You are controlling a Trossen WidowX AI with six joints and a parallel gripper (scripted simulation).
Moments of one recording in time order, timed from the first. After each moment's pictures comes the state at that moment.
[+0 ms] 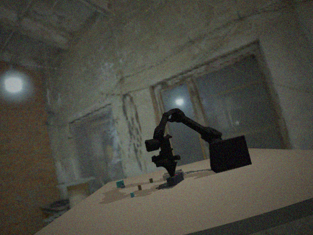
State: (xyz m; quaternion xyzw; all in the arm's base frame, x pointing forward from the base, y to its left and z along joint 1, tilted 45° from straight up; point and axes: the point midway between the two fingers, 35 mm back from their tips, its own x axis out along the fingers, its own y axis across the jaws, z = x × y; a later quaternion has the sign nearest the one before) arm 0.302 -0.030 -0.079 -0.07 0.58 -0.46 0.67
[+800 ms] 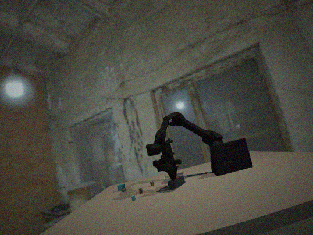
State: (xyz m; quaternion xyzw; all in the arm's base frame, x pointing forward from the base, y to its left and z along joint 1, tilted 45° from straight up) arm 0.301 -0.035 -0.084 -0.07 0.58 -0.46 0.67
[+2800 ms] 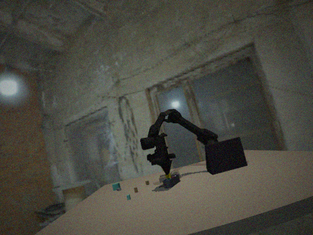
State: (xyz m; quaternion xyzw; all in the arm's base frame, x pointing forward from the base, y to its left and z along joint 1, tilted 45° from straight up) arm 0.304 -0.016 -0.064 -0.07 0.58 -0.46 0.67
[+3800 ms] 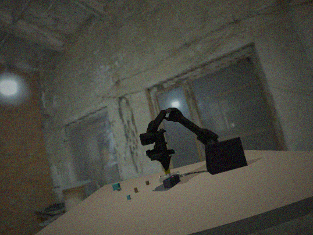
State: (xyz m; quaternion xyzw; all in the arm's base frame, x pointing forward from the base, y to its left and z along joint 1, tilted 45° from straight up) arm 0.305 0.001 -0.047 -0.07 0.58 -0.46 0.67
